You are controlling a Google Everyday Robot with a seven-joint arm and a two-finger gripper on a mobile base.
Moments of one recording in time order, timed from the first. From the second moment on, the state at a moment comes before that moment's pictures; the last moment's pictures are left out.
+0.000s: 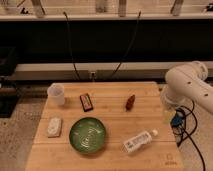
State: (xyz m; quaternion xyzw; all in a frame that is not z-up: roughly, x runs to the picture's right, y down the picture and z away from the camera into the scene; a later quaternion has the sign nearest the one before) arm 0.285 0.107 0.684 -0.28 0.02 0.02 0.96
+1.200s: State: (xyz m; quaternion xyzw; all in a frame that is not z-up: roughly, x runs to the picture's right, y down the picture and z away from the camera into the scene) arm 0.251 0.089 0.756 -0.27 0.01 -0.02 0.96
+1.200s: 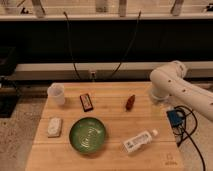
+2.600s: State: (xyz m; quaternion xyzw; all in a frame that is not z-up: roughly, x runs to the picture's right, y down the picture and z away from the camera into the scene) arm 0.221 0.106 0.856 -0.29 -0.01 -0.06 0.95
